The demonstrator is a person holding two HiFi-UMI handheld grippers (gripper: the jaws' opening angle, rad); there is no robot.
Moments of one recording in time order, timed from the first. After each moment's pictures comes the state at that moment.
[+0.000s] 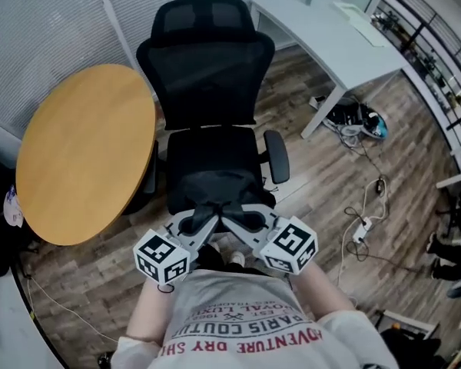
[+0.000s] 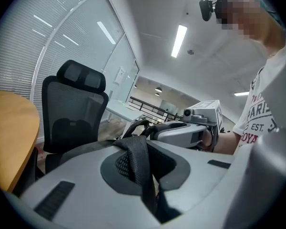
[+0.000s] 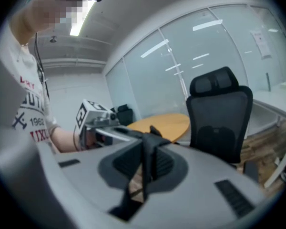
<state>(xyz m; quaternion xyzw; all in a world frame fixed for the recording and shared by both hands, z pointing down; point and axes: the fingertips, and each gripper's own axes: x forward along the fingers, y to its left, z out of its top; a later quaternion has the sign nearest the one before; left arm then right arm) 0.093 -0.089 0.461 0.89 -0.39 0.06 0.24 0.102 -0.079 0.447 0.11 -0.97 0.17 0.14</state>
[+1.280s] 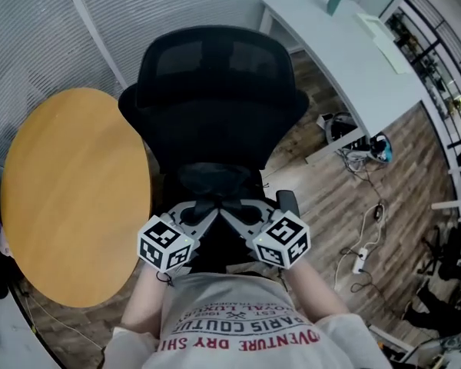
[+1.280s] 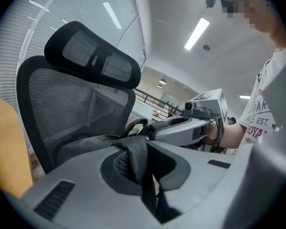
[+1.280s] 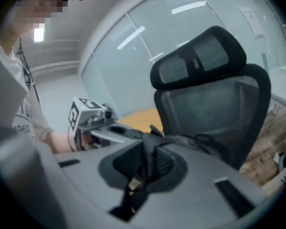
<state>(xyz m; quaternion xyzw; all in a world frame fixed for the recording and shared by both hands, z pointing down) -0.012 -0.385 0.525 0.88 -0.35 0.11 0.29 -0.009 -0.380 0.511 0.16 -0.94 0.25 0.19</state>
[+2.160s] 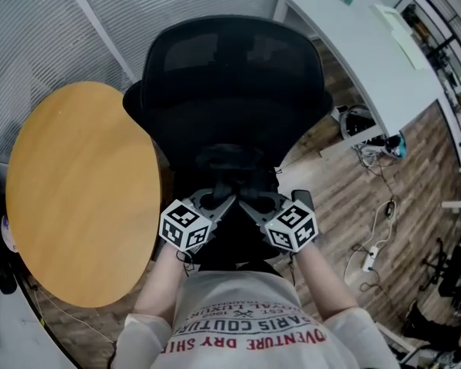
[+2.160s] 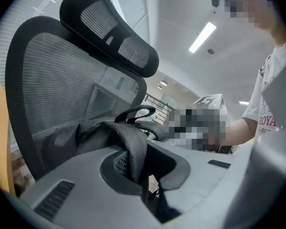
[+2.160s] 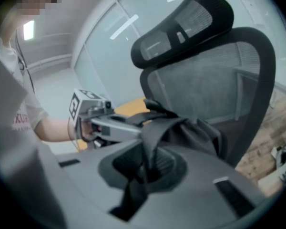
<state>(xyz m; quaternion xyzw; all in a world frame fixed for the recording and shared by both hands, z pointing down) -0.012 -0.435 0.604 0.88 -0.34 0.09 0.31 0.000 -0.419 0.607 0.16 -0.92 0.27 0.25</state>
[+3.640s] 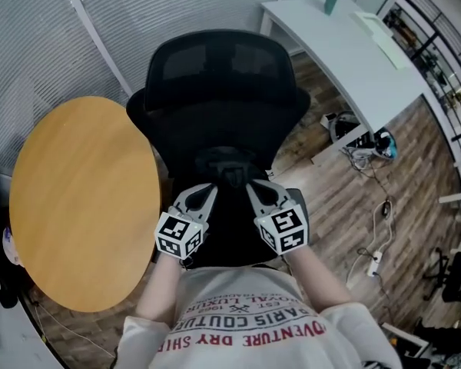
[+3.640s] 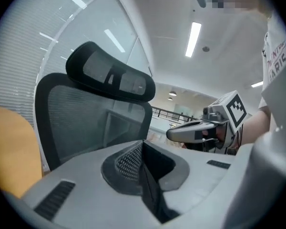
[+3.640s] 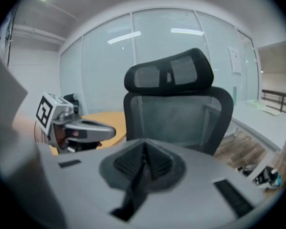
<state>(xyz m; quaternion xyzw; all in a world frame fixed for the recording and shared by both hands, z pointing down) -0.049 -0.428 0.551 0.86 -0.47 0.05 0.19 0.033 -0.445 0.549 0.35 -0.90 0.13 0.21</state>
